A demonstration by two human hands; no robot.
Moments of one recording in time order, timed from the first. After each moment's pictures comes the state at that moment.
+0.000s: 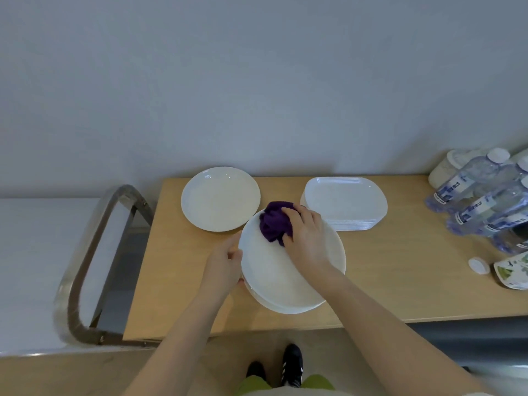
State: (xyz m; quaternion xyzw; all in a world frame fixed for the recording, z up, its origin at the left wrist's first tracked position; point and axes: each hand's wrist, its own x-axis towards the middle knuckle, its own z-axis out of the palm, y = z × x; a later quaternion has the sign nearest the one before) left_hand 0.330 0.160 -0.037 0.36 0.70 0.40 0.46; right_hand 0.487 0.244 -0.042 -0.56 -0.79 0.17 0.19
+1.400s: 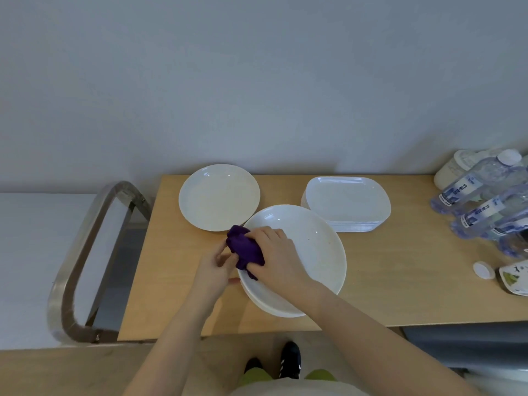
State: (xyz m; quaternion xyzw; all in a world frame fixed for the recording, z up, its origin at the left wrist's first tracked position) left_hand 0.323 0.153 -0.046 0.28 0.67 0.45 0.52; right_hand 0.457 0.219 -0.047 -0.44 -0.85 0.27 0.13
